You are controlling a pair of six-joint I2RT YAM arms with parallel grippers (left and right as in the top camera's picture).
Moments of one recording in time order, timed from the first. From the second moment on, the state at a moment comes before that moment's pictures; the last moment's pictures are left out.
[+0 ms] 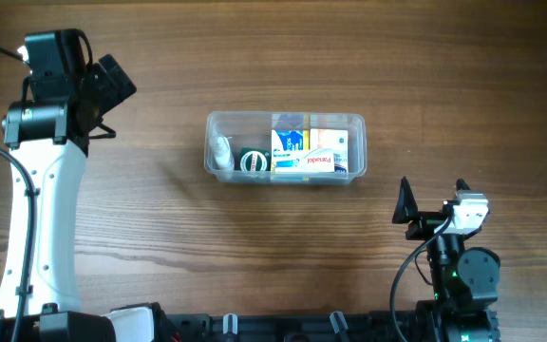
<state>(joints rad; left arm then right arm) 0.10 1.47 1.42 -0.83 -0.19 -0.47 0.05 0.02 0.08 -0.20 0.06 0.08</state>
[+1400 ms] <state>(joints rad) 0.10 0.75 0.77 -0.84 -0.19 -0.47 0.05 0.01 0.08 -0.20 0.06 0.08</state>
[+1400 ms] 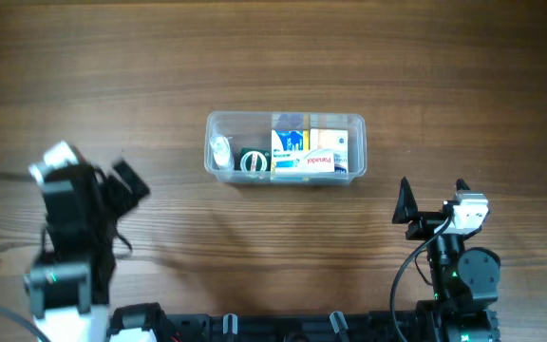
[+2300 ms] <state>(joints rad) 0.03 0.16 0.12 -0.11 -0.15 -0.47 0.05 0.01 0.08 -0.20 0.06 0.08</state>
